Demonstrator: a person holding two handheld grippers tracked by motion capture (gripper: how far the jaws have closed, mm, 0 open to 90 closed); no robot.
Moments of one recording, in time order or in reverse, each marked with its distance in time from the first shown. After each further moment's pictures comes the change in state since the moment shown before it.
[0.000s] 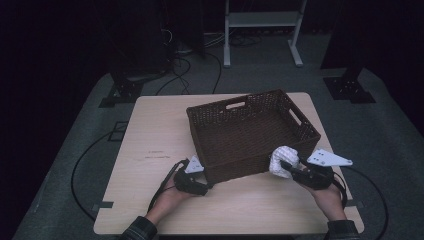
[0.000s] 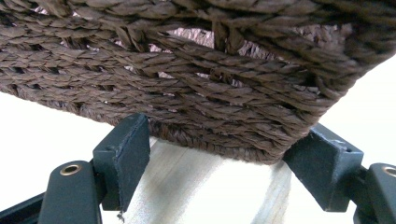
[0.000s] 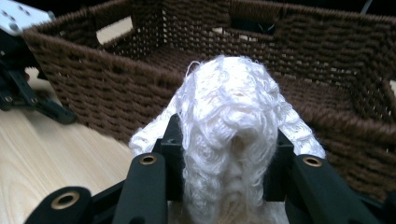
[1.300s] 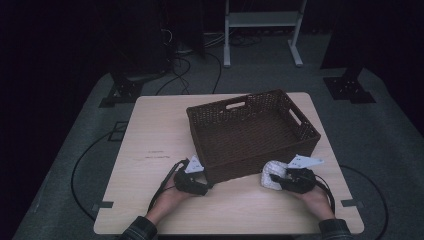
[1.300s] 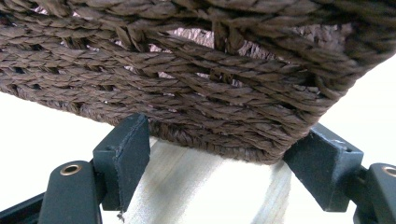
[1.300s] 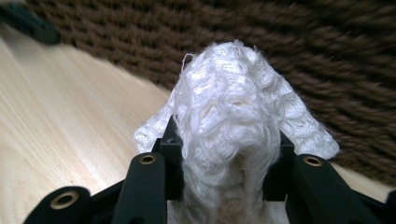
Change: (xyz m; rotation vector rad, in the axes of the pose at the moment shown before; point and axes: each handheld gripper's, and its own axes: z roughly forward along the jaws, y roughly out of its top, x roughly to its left) left arm 0.000 0.000 0.000 0.001 0.000 0.001; right arm 0.004 -0.039 0.049 0.269 0.080 0.010
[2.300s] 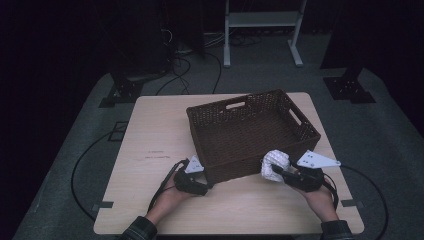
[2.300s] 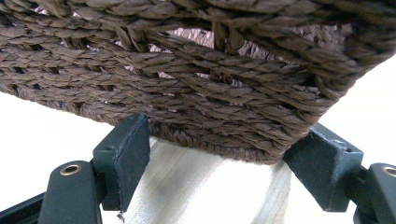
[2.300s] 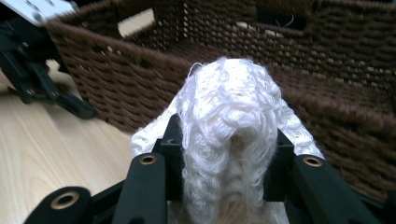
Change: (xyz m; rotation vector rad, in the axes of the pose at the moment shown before) left arm 0.000 0.000 0.000 -0.001 0.000 0.000; right arm 0.016 0.028 -0.042 -0.253 -0.025 -0.036
